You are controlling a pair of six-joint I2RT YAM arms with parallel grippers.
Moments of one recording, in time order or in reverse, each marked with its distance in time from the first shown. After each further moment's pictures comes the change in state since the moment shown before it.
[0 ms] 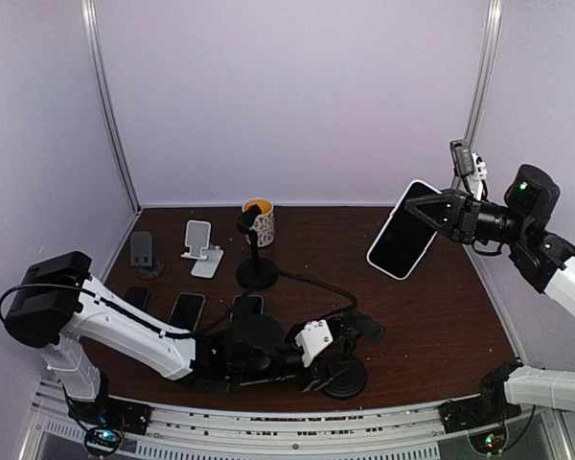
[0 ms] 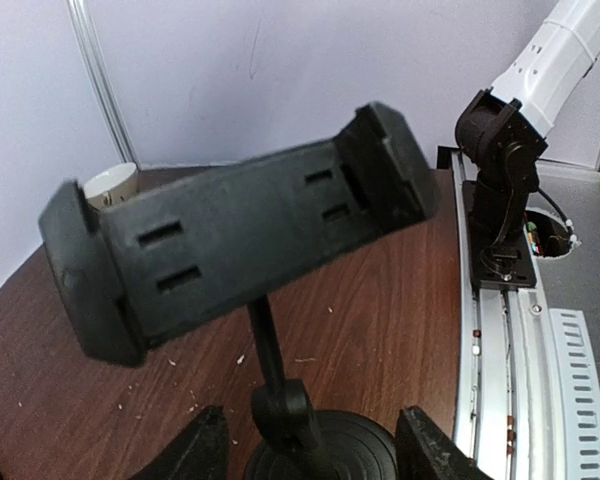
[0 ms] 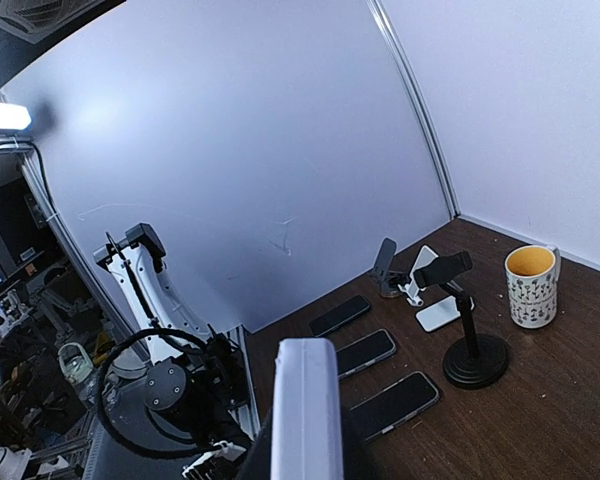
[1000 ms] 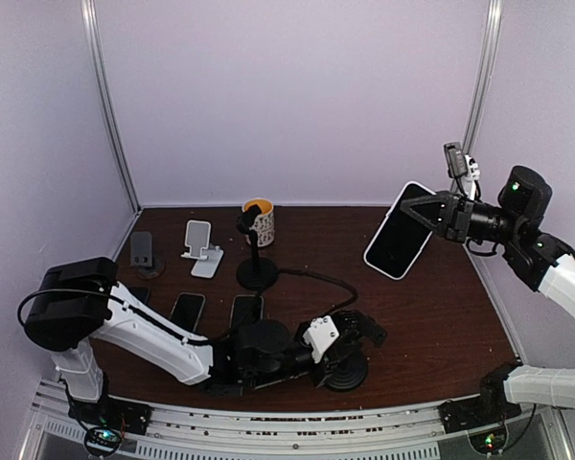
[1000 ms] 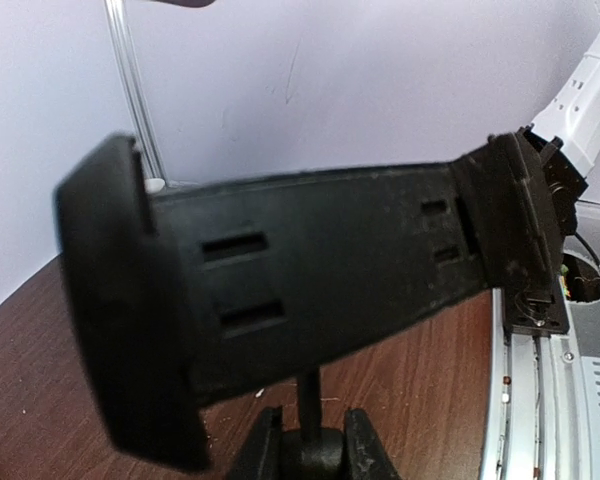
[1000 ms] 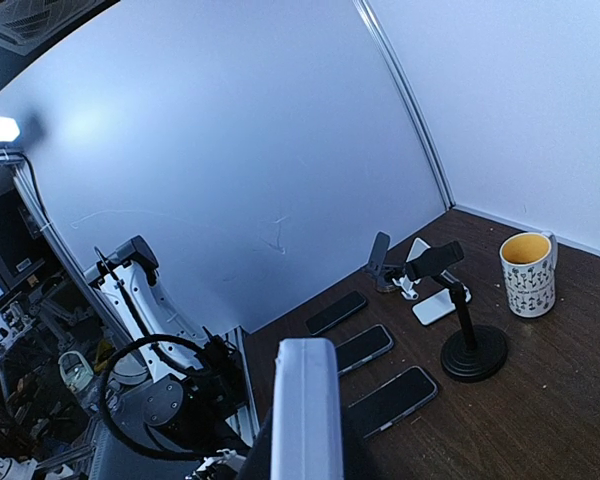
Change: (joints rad) left arm 0.000 0.120 0.037 0.200 -0.073 -0.005; right arm -0.011 0.039 -0.019 0.039 0.002 0.031
